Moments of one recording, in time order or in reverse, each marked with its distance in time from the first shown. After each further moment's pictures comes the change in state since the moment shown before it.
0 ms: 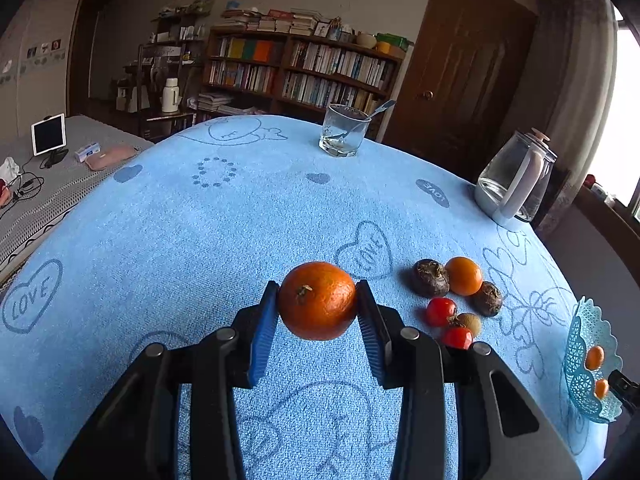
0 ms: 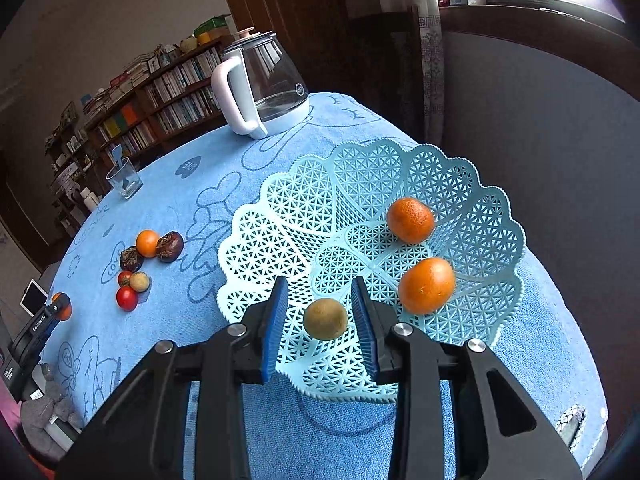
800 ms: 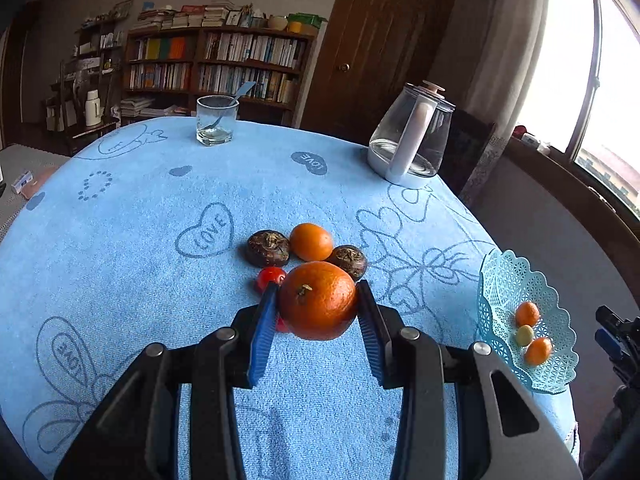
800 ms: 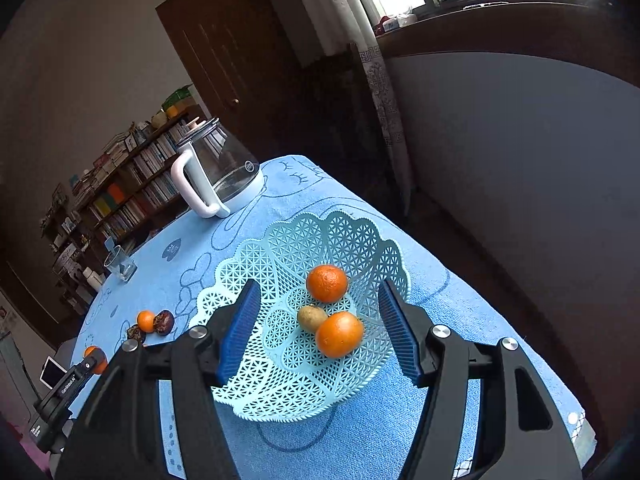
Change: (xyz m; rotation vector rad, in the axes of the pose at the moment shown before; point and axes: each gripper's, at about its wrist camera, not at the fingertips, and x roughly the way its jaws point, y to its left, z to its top) left arm -0.020 -0.117 -0.016 0.174 0.079 -0.230; right arm -0.053 -0.077 0.018 0.215 -0.176 -0.002
